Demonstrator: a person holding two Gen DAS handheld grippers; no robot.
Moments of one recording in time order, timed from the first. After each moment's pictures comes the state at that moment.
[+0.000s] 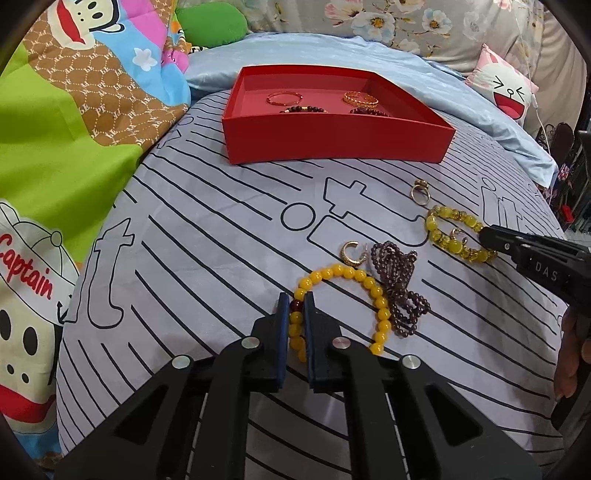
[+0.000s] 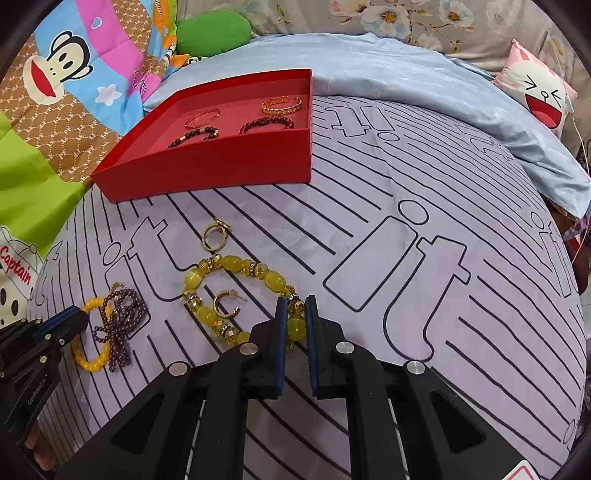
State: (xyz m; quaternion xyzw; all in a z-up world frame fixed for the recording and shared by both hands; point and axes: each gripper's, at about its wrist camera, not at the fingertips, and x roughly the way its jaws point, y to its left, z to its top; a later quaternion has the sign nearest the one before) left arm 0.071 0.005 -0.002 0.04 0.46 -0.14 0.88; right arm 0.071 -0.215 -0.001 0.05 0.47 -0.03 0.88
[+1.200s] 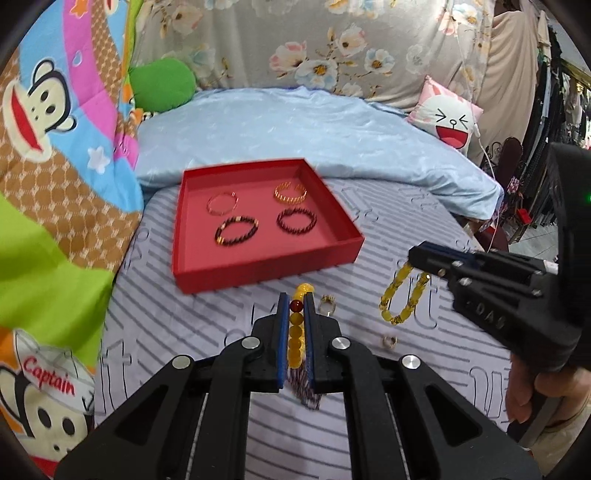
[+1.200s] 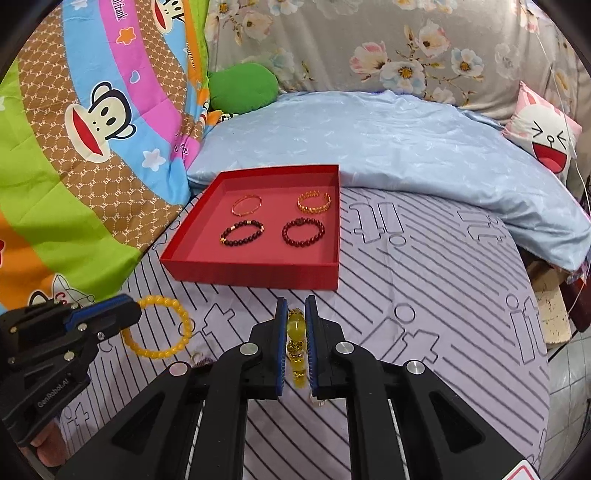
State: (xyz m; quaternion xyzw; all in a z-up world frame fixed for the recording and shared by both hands) left arm 0.091 -0.035 0.121 0.03 0.38 -0.24 0.89; right arm 0.080 -0.207 0.111 0.03 0.38 0.02 0.92
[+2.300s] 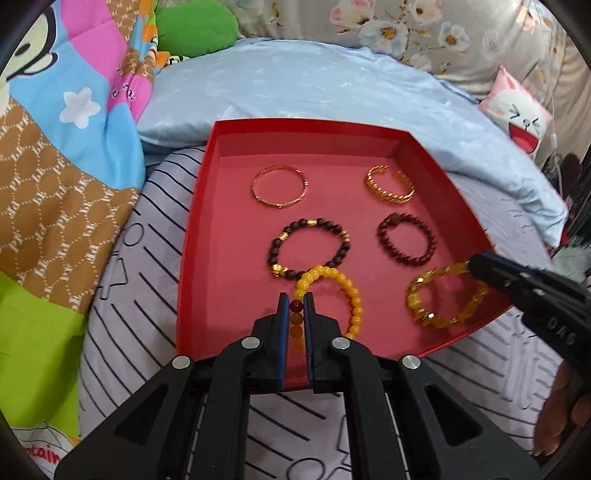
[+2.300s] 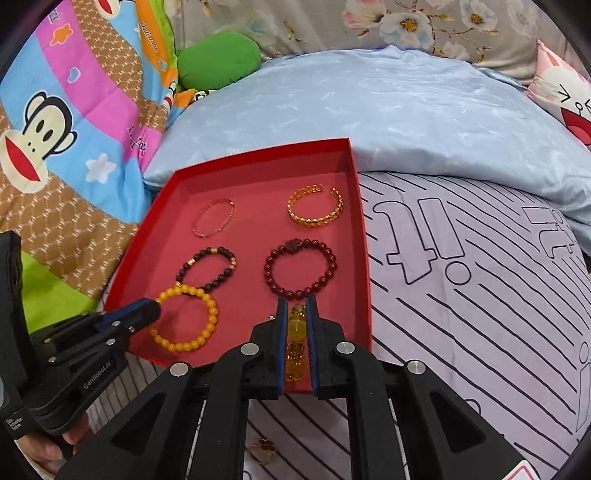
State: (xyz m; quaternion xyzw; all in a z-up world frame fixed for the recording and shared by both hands) left arm 0.247 -0.034 0.027 0.03 0.46 -0.15 0.87; right arm 0.220 -0.214 0.041 0.08 0.45 0.01 0.89
